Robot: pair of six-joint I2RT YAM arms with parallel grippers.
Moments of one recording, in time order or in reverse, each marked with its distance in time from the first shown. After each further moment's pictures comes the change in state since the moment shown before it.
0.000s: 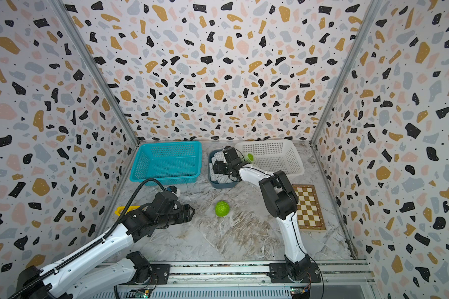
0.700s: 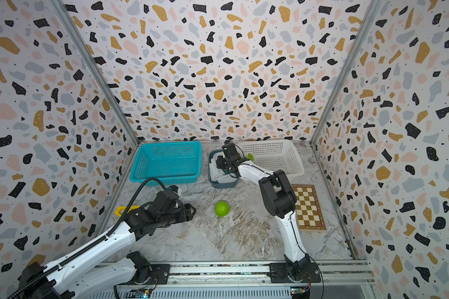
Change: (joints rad) left arm 0.010 0.027 -0.002 0.024 0.016 -0.003; right arm -0.005 0.051 0.112 -0.022 0.080 -0.048
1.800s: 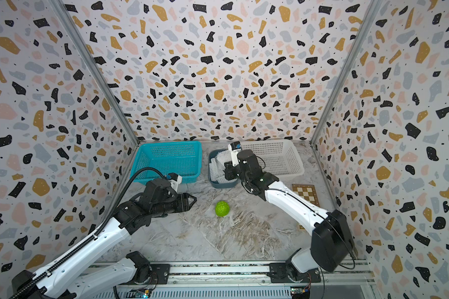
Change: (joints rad) left arm 0.066 -0.006 0.200 -0.019 0.171 0.123; right arm 0.103 -0.859 -0.638 0.010 0.009 -0.193
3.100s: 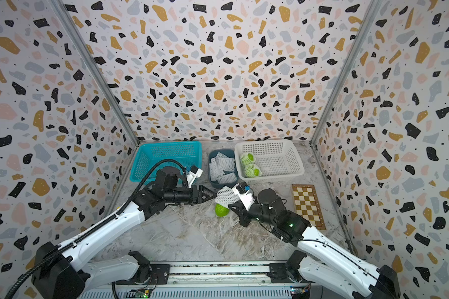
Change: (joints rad) left arm 0.018 0.228 0.042 0.319 0.509 -0.094; right arm 0.152 -0.524 -0.420 -0.075 -0.243 -0.124
